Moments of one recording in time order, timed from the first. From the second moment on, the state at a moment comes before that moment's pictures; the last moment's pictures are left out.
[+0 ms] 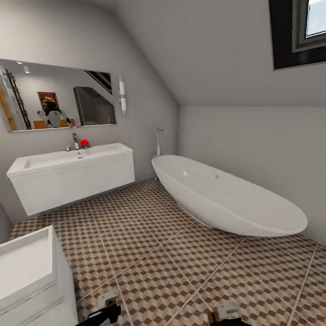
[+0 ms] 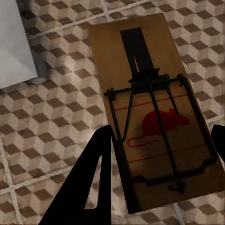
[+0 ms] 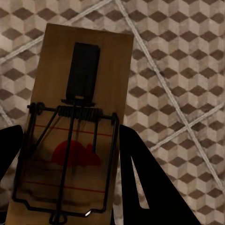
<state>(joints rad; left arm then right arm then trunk) -0.56 -0.07 -0.56 -0.01 0.81 -0.08 0.23 -0.56 0.02 0.02 0.03 0.09 0.11 -0.06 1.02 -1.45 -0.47</state>
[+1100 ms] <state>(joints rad) -0.56 -0.05 -0.56 0.00 0.86 -0.08 0.23 -0.56 0.02 0.02 0.03 0.09 0.11 -0.06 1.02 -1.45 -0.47</state>
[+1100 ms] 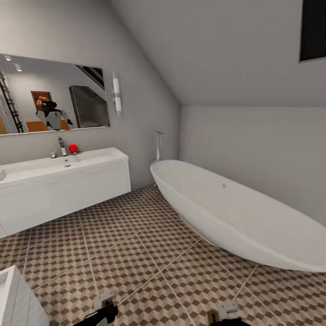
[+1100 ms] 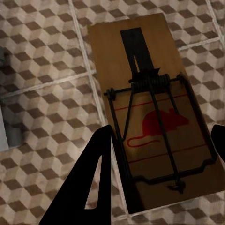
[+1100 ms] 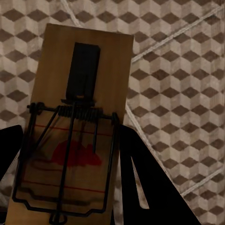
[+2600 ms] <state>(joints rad) -0.56 -0.04 -0.57 0.00 0.87 -0.08 0.23 -0.56 0.02 0.02 0.03 0.09 0.11 -0.06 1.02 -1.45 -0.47</state>
